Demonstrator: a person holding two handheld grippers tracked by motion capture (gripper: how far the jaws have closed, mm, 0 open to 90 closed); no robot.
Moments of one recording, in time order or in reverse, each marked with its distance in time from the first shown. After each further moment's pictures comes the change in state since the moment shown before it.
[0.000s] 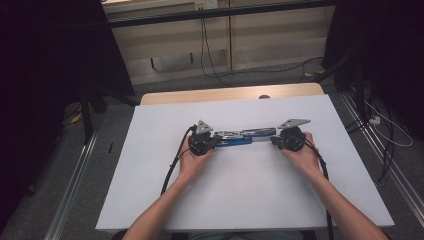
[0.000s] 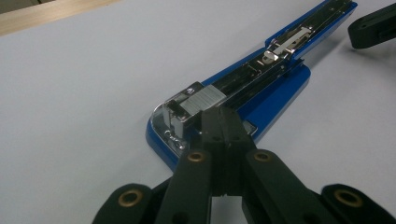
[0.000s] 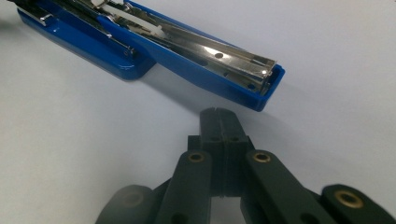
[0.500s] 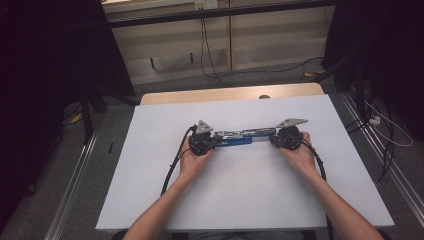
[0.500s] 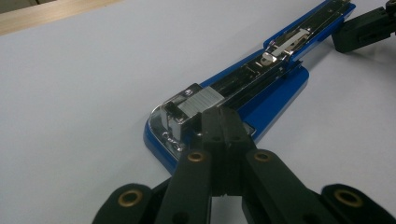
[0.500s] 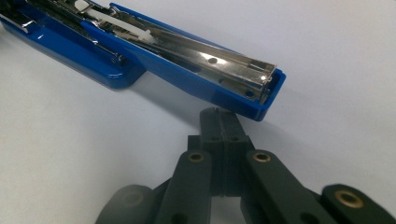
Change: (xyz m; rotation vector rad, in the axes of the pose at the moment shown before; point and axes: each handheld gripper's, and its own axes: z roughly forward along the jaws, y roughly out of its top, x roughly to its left) left arm -0.001 0.000 0.001 -0.004 -0.004 -0.002; right arm -0.001 0.000 0.010 -0.016 -0.016 0.021
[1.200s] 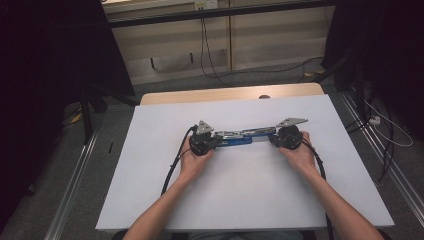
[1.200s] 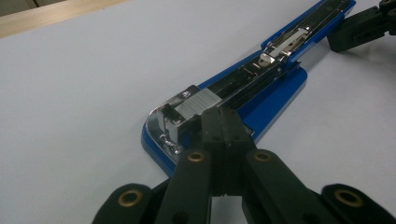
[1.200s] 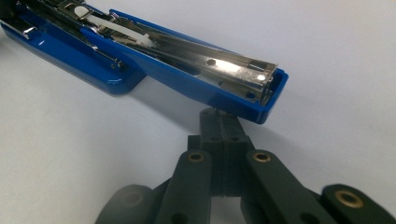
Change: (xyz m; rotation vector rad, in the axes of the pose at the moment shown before) left arm -0.001 0.000 0.001 -0.008 -0.001 0.005; right arm -0.002 0.001 0.002 -0.014 0.009 0.006
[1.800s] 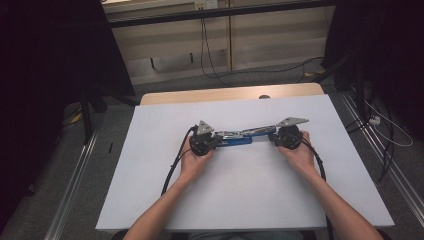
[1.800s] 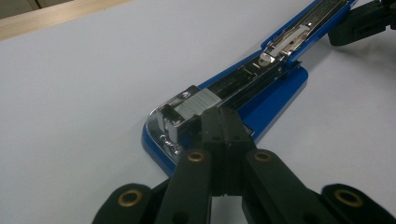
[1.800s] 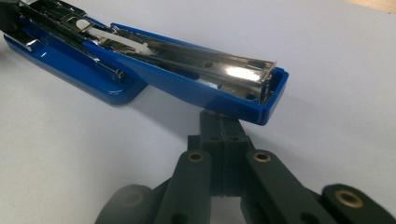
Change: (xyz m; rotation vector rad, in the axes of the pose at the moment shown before) left arm -0.001 0.000 0.000 0.005 0.009 0.013; right arm 0.001 0.001 0.000 -0.033 -0.006 0.006
